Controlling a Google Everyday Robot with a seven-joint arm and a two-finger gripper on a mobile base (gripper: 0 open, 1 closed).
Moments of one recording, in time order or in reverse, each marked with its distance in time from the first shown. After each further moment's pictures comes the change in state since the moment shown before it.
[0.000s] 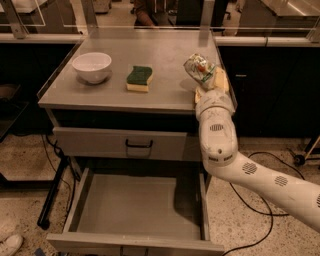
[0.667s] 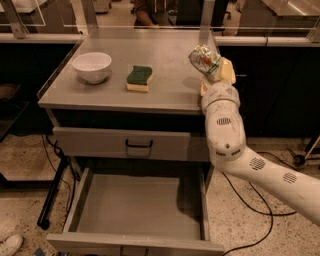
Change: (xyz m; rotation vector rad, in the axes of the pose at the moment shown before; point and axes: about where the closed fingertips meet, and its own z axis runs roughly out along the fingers) arm -0.004 -0.029 0.005 0.032 -0.021 -0.040
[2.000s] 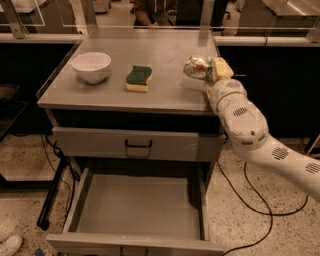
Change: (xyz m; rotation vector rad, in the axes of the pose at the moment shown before) arm 0.008 0.014 0.012 -0.172 -0.148 -0.402
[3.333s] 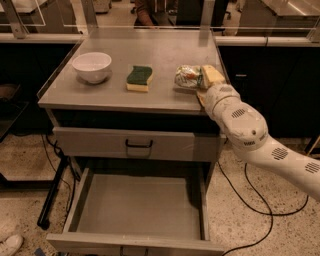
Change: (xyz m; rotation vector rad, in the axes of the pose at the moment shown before) arm -0.028 0.026 0.000 -0.086 -0.109 -0.032
